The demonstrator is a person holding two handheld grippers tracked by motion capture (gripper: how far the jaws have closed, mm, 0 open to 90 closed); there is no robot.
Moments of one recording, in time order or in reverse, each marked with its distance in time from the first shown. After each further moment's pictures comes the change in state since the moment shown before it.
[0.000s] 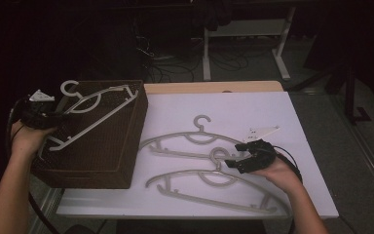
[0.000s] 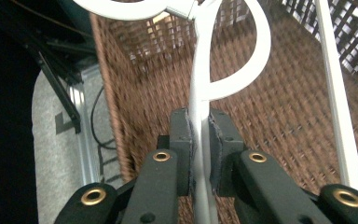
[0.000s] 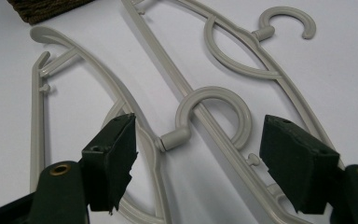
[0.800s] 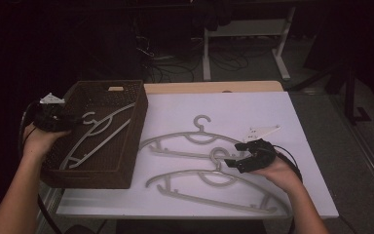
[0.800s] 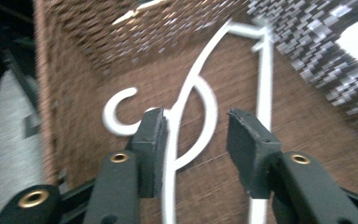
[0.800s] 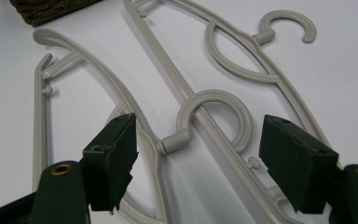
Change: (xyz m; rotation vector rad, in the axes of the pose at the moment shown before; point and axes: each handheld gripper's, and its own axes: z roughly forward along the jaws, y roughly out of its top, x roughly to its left) left arm -0.026 0.008 0.003 -0.064 -0.124 -0.054; right arm 0.000 0.002 -0.001 -0.004 0.004 -0.005
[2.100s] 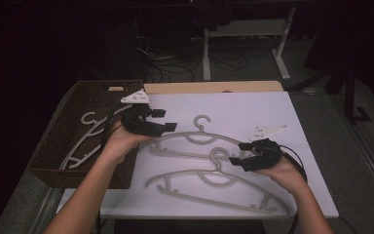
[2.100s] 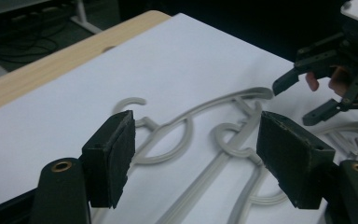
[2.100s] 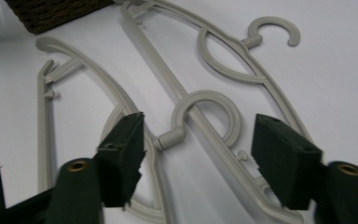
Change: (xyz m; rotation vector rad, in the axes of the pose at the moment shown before) left arm -0.226 0.080 0.038 -0.176 -0.560 0.188; right arm -0.002 -0.003 -0.016 -0.025 -0.015 0.010
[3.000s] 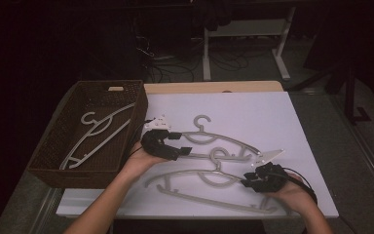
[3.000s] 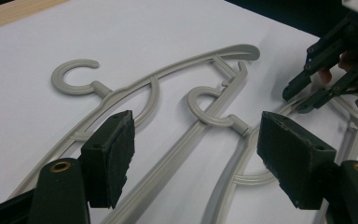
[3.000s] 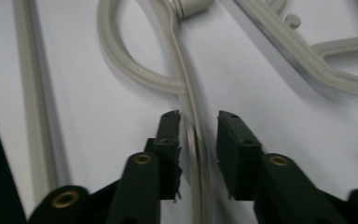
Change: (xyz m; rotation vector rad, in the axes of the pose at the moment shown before) left arm -0.017 -0.053 0.048 0.050 -0.061 0.007; right arm 0.016 -0.061 0.008 0.243 -0.012 -0.040
